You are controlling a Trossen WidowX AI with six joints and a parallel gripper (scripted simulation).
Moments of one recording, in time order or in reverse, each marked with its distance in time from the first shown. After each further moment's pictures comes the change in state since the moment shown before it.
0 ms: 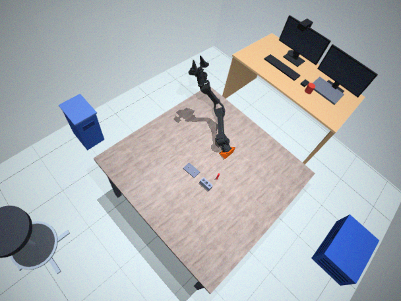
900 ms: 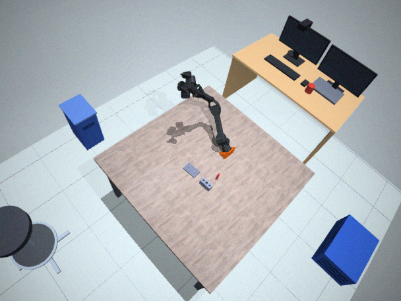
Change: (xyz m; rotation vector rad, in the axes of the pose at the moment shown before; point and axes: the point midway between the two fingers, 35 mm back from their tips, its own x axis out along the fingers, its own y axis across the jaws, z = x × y) arm -0.018 -0.268 -0.077 0.356 -0.011 -0.732
